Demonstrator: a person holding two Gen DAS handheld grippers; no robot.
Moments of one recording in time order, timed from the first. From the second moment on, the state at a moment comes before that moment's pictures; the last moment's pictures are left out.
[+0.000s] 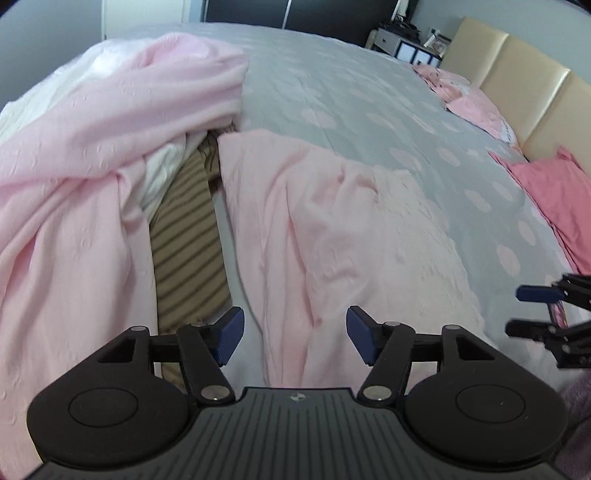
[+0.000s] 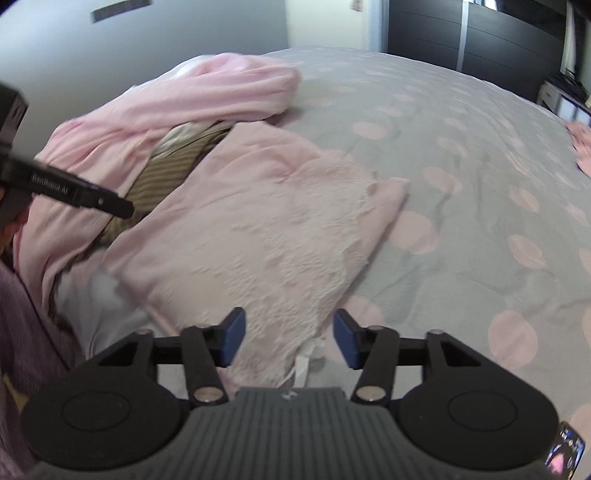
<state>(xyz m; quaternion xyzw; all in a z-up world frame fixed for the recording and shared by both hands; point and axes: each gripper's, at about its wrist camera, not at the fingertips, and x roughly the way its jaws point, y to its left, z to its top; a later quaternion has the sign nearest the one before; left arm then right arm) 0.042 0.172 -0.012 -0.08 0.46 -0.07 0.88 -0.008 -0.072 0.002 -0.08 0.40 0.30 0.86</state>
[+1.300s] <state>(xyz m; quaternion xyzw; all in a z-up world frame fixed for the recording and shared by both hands) 0.135 0.153 -0.082 -0.14 0.48 -0.10 0.86 0.111 -0.047 -0.069 0.12 0.48 0.24 0.84</state>
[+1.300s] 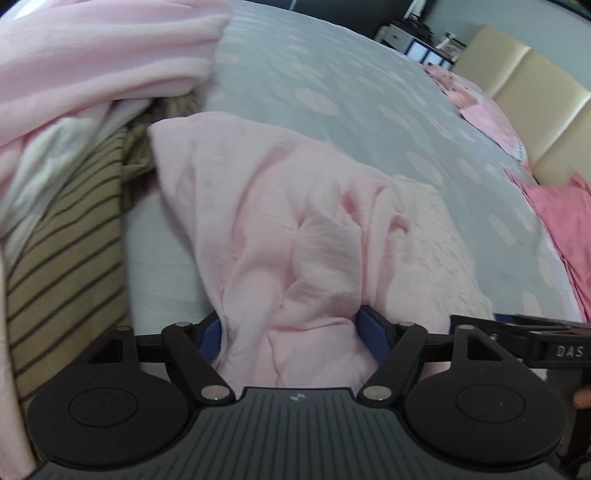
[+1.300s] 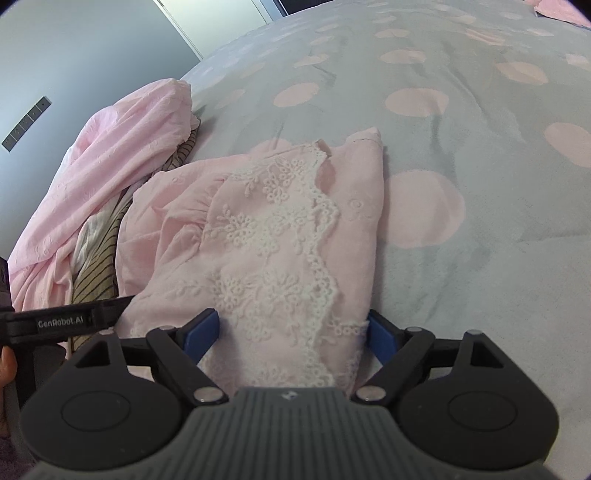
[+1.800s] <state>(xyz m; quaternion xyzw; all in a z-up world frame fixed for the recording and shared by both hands) 0.133 0.167 -0.086 -0.22 0.48 -0.13 0.84 0.115 -0.058 -0.065 0.19 0.47 0.26 0.82</state>
